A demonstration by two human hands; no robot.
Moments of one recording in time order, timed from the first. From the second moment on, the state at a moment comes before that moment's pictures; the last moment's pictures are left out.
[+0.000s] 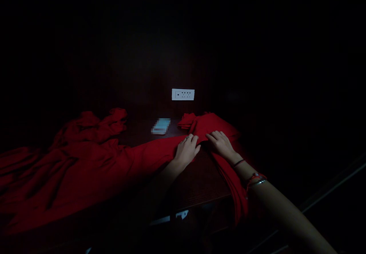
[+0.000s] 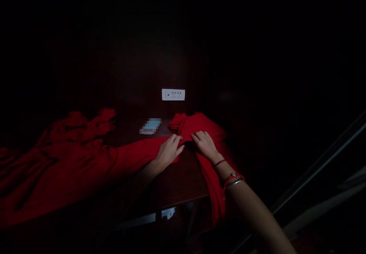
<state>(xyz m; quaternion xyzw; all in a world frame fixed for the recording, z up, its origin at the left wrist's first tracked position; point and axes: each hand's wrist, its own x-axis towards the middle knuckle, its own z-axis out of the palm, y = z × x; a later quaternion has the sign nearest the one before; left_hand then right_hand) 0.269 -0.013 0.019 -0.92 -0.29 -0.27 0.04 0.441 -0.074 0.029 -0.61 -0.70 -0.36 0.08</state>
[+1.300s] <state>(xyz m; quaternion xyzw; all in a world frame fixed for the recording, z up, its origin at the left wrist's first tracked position) 0.240 0.016 0.039 -0.88 -0.43 0.04 -0.20 0.453 -0.084 0.028 -0.58 -0.73 -0.31 0.19</state>
